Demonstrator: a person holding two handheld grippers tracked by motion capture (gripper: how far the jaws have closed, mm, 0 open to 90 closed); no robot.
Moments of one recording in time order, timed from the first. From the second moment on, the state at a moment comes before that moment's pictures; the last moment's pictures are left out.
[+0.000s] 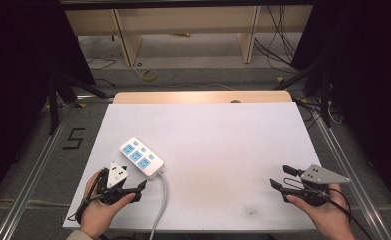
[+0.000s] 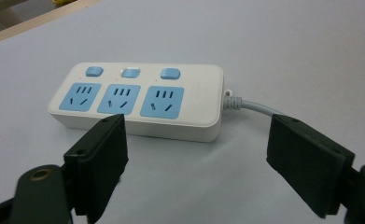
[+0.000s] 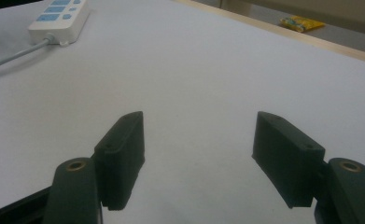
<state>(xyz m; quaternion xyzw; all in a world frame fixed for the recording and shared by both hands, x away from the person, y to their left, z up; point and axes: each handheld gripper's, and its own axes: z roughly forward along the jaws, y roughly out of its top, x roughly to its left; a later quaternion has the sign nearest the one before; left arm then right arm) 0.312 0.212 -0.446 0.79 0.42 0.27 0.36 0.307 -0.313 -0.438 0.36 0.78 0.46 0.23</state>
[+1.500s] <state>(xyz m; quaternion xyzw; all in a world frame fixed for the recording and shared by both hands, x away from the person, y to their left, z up) 0.406 0.200 -0.431 0.78 0.49 0.25 0.29 0.314 -0.304 -0.446 0.36 0.80 0.43 0.21</state>
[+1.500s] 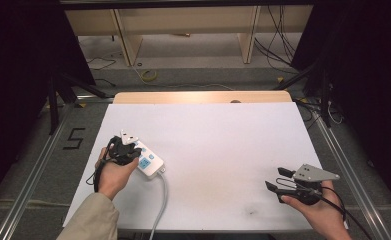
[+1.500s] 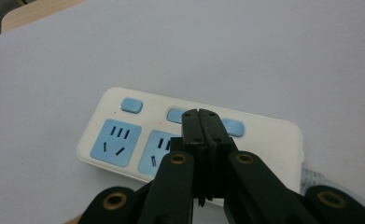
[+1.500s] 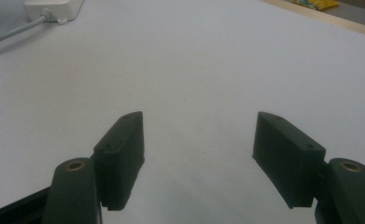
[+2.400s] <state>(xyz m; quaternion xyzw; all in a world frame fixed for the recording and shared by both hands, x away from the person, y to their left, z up) 0.448 0.194 -0.451 0.80 0.49 0.24 0.25 0.313 -0.302 -0.446 0.35 0.81 0.43 0.20</state>
